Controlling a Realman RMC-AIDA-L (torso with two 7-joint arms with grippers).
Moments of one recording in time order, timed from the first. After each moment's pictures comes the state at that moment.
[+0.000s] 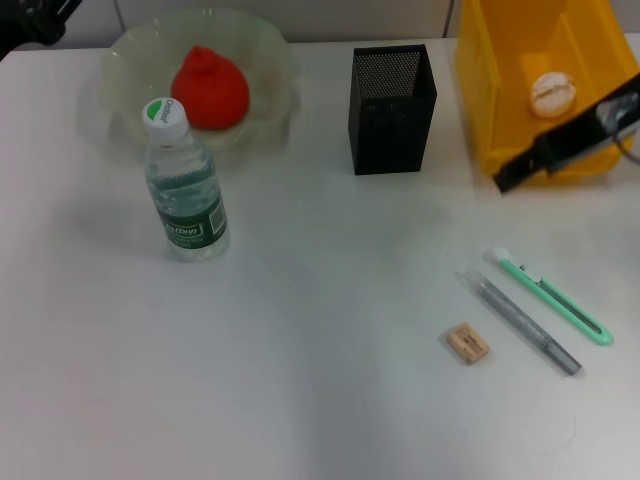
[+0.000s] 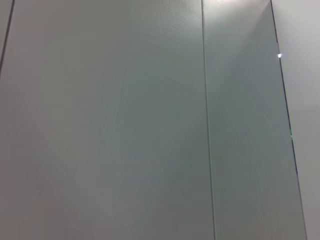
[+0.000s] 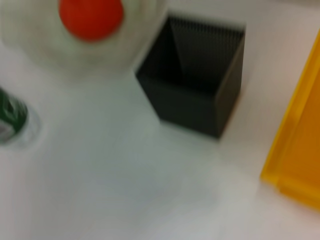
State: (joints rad) left arm -0.40 -2.06 0.85 0.64 1.10 1.47 -0.98; right arm 0.78 2.08 -1.05 -1.31 -2.70 -1.74 2.74
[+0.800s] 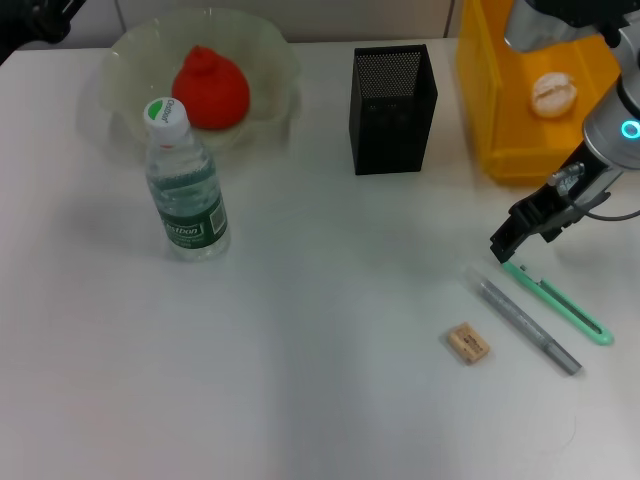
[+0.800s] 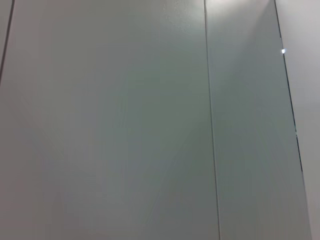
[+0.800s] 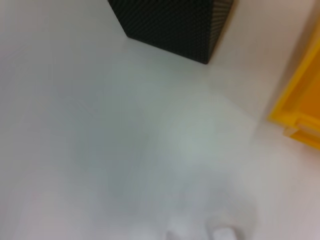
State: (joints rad) left arm -0.40 -2.07 0.85 0.63 1.10 1.45 -0.98; right arm 0.89 2.08 -1.16 -0.95 -2.84 -1.60 2.79
